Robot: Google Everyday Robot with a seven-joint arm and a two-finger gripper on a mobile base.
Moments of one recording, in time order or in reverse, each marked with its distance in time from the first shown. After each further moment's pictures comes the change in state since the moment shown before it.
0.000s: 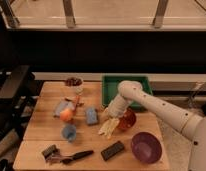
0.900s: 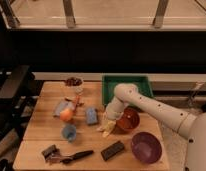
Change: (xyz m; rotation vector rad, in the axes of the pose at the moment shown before) arm -0.009 0.002 0.017 -0.022 0.021 -0.058
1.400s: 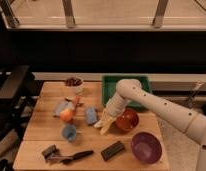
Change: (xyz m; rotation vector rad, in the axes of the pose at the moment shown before) arm -0.026 0.002 -0.052 0.086 0.006 -0.070
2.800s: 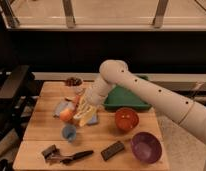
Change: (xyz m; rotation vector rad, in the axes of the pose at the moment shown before) arm -0.151 -0.021 -0.061 0.072 -0.104 -0.465
